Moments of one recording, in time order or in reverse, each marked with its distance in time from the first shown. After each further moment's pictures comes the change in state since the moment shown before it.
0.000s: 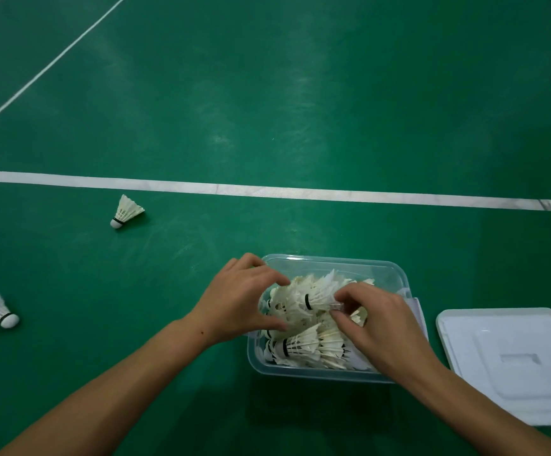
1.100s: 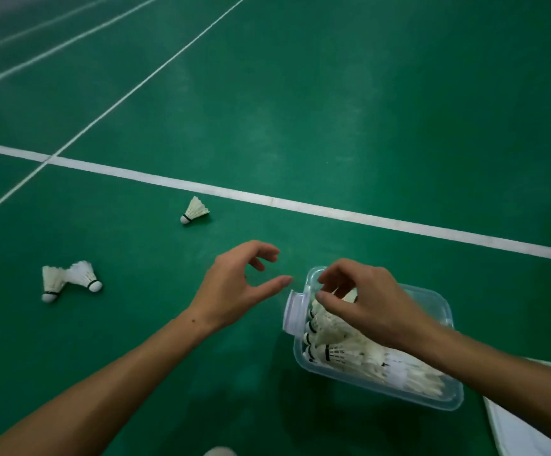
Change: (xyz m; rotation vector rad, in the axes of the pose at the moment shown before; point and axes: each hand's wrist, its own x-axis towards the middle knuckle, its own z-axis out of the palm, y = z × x) left_hand -0.065 -0.014 -0.064 -0.428 0.439 -0.305; right_hand 0.057 -0.090 -0.019 0.121 -0.281 -0.137
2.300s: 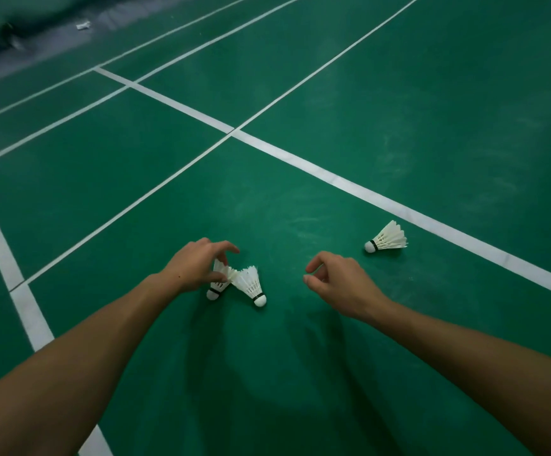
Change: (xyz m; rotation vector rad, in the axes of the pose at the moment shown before) left_hand -0.065 -0.383 -0.296 0.638 -0.212 -0.612; right_hand 0.324 -0.182 0.311 -0.026 -0.343 -0.206
